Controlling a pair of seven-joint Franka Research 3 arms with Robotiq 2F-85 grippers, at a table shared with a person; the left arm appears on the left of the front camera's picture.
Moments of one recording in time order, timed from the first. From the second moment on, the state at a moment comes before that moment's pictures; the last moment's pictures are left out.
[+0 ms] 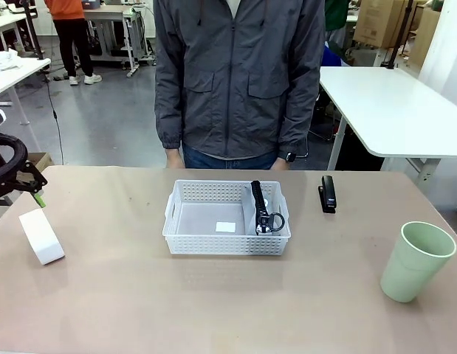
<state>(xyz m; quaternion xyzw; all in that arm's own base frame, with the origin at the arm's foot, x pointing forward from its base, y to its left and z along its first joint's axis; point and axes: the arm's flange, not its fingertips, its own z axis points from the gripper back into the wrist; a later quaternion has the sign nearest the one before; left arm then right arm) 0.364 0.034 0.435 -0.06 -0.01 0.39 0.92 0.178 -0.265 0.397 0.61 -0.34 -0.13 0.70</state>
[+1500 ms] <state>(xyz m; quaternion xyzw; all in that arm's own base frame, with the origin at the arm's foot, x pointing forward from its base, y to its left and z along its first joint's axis) 0.419 0.057 0.329 -0.06 0.00 0.38 0.92 0.178 -0.265 0.397 0.61 -0.34 -0.13 0.70</state>
